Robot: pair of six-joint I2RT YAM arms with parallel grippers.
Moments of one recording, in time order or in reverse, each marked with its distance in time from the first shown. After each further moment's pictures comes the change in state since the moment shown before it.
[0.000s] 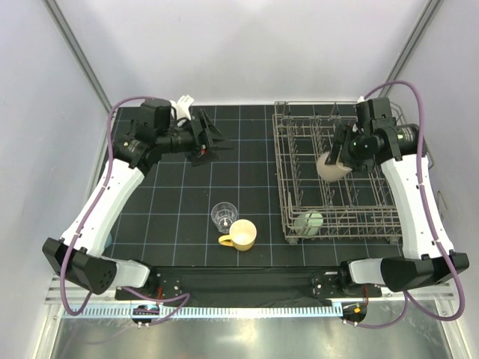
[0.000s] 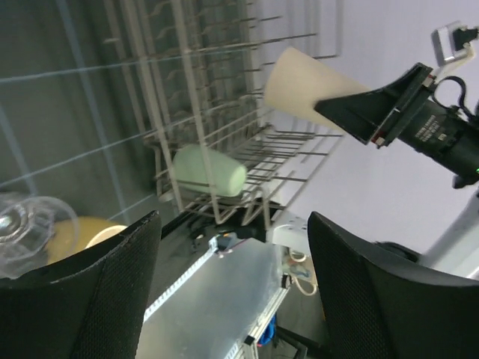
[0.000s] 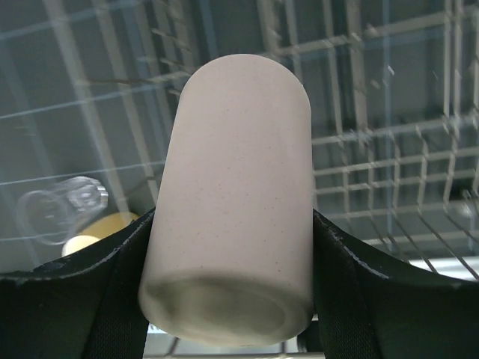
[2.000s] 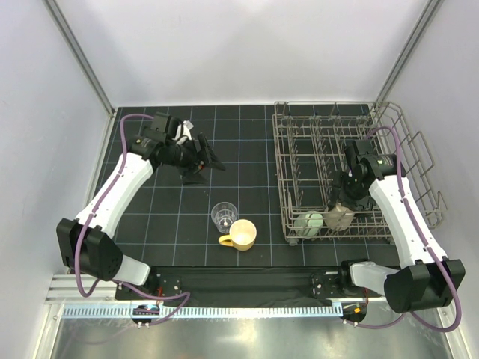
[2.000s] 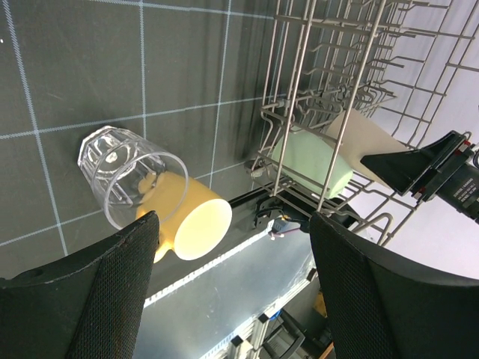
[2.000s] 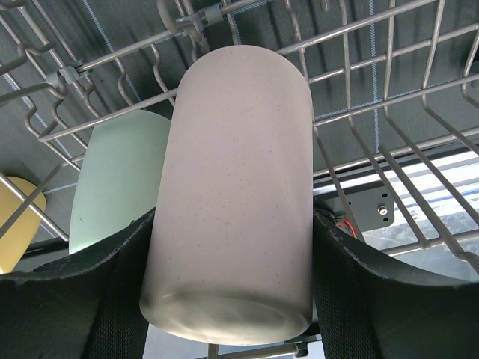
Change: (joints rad) left arm 0.061 0.096 -0.123 -0.206 -0.098 0.126; right arm -0.051 -0.137 -0.527 -0.022 0.053 0.068
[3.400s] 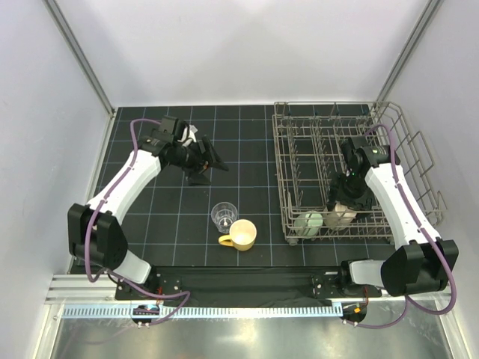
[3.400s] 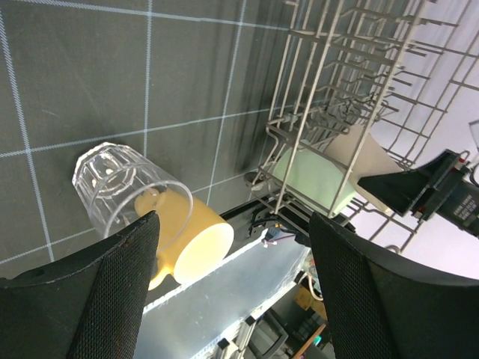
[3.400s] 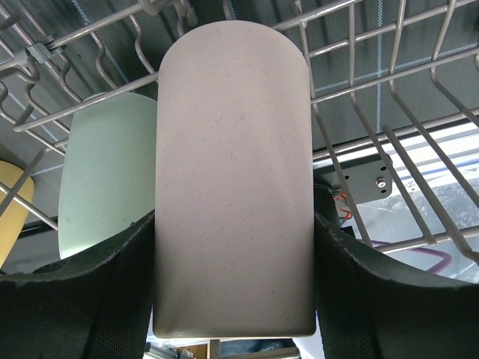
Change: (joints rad) left arm 0.004 0.073 -0.056 0.106 0.019 -0.047; right arm -0.014 0.111 0.043 -0.074 -0.027 -0.004
